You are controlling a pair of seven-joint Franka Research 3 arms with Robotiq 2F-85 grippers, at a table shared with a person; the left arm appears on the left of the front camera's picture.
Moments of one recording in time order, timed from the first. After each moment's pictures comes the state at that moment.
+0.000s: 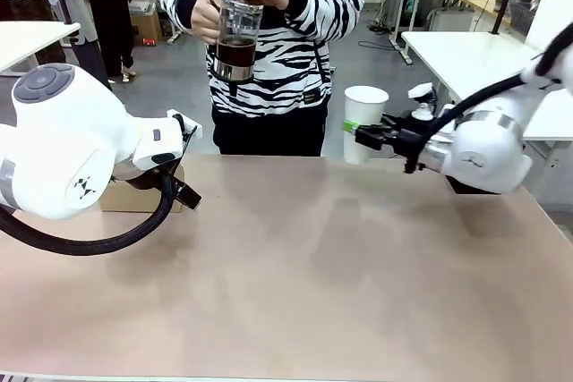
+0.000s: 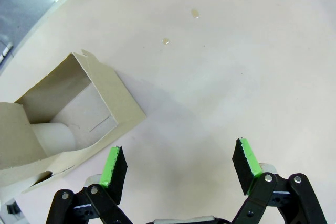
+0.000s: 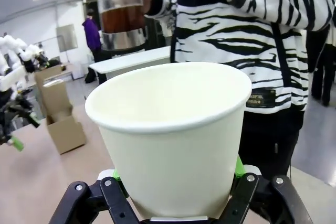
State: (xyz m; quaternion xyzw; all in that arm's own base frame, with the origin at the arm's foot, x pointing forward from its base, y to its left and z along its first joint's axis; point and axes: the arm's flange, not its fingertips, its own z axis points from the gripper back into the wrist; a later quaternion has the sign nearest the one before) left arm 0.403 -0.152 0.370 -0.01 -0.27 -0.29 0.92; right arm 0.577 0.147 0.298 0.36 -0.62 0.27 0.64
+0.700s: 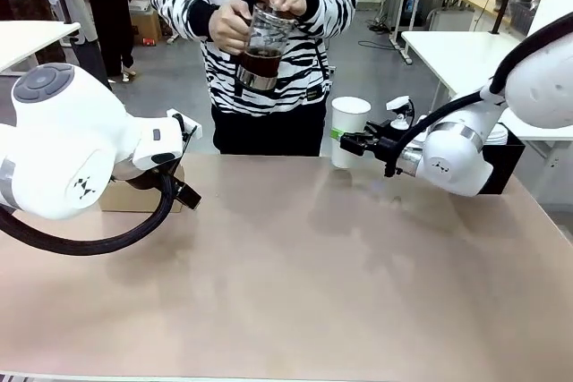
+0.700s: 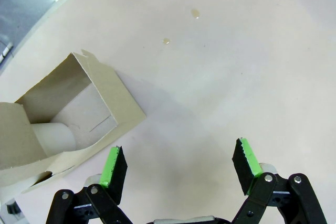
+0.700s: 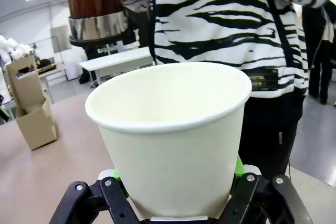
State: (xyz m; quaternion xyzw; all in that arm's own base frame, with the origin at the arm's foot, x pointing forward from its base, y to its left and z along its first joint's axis) left arm 0.403 -0.152 0.370 -0.01 -0.27 -0.29 0.92; right arm 0.627 0.162 0.249 0.36 -0.62 0.27 0.64
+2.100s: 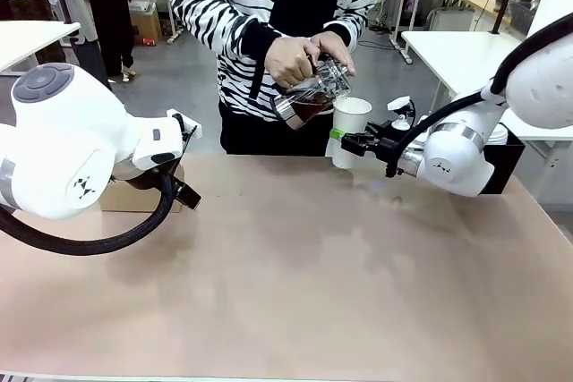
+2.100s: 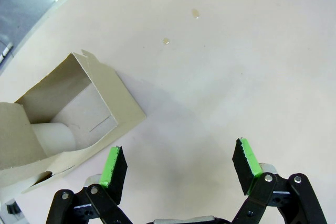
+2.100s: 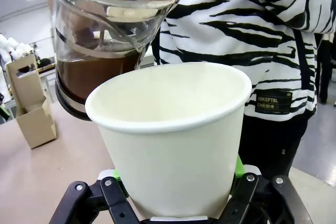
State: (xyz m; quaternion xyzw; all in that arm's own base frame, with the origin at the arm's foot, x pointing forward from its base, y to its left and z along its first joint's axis) left arm 0.403 -0.152 0.370 -0.01 -0.27 -0.29 0.92; right arm 0.627 0.158 0.247 0.36 -0.62 0.27 0.64
